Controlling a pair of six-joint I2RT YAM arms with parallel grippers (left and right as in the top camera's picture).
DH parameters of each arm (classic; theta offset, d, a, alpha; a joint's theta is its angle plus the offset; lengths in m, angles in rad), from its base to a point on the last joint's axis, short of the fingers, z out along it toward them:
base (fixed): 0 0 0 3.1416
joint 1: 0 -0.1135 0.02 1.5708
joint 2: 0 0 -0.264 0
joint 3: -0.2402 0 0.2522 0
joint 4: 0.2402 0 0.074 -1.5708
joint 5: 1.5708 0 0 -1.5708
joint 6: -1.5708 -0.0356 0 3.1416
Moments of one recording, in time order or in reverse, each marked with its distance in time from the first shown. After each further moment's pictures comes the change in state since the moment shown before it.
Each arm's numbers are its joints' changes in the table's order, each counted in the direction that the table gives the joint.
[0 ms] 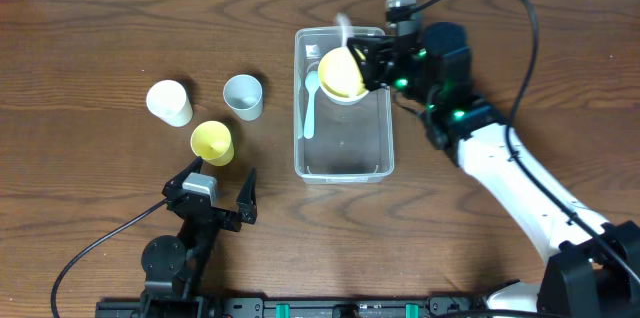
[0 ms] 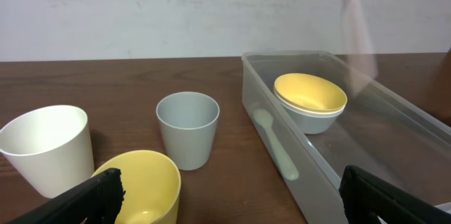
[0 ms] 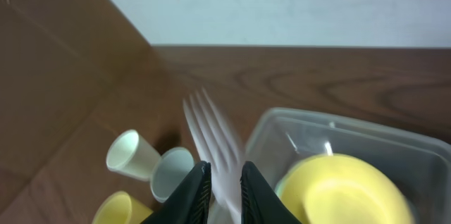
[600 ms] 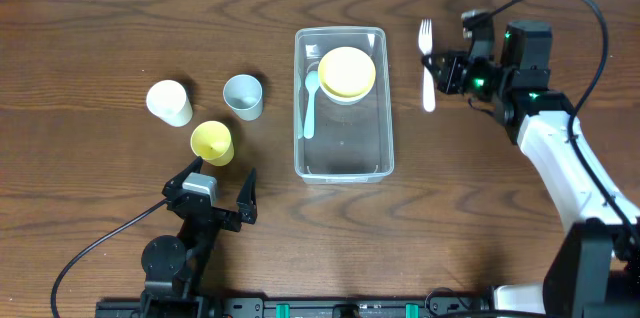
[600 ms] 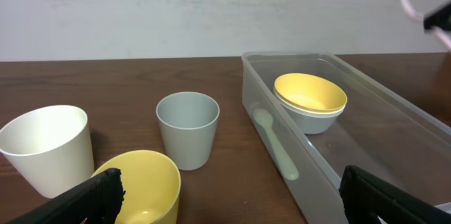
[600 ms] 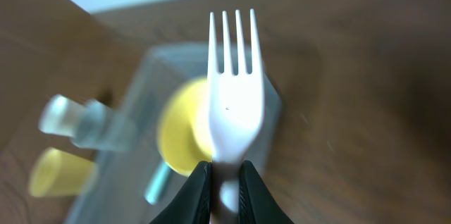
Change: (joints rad) left arm 0.000 0.000 0.000 0.000 0.000 0.000; right arm 0.397 0.010 0.004 0.304 -0.312 0.209
